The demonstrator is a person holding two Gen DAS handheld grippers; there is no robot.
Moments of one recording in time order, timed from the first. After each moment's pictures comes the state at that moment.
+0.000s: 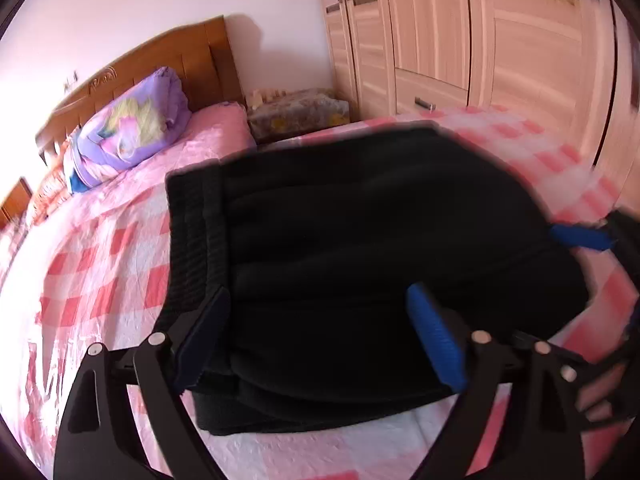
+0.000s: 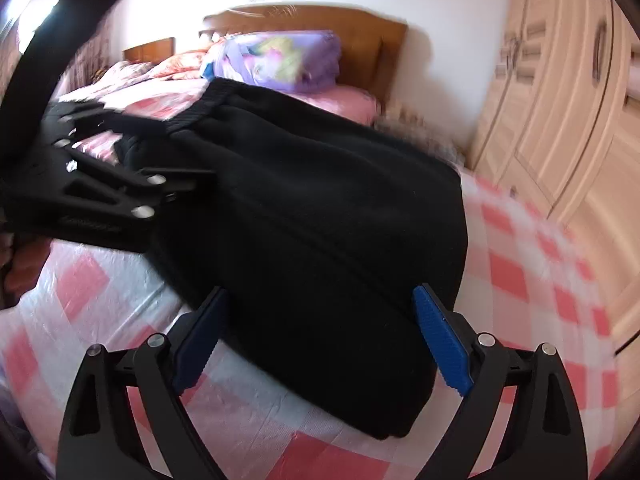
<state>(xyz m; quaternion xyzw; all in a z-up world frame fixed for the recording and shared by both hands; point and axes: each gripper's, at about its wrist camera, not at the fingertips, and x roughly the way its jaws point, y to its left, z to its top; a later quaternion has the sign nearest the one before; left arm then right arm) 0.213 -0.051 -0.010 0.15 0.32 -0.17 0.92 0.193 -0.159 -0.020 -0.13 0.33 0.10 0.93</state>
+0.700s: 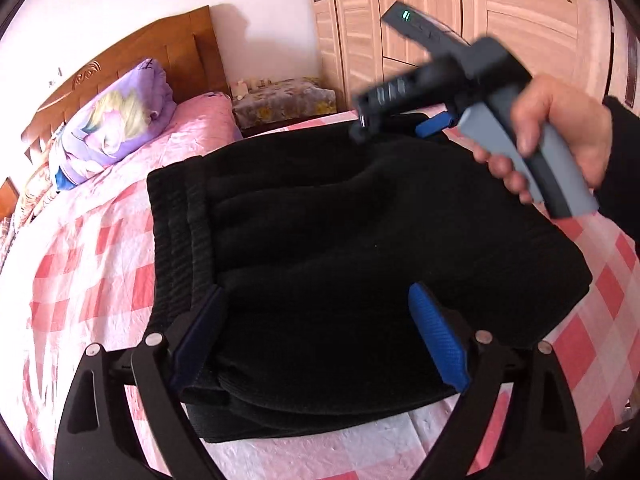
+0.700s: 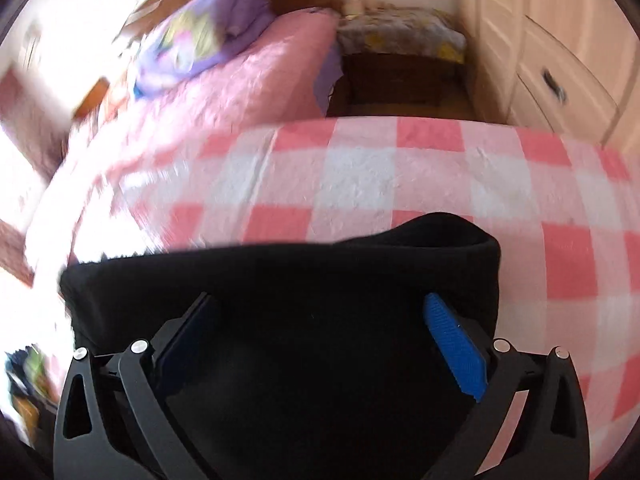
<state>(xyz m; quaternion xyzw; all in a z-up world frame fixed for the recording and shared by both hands) 0.227 -0.058 0.000 0.15 0.37 -0.20 0.89 0.441 -0.233 -0.008 0.12 0.50 0.08 0.85</state>
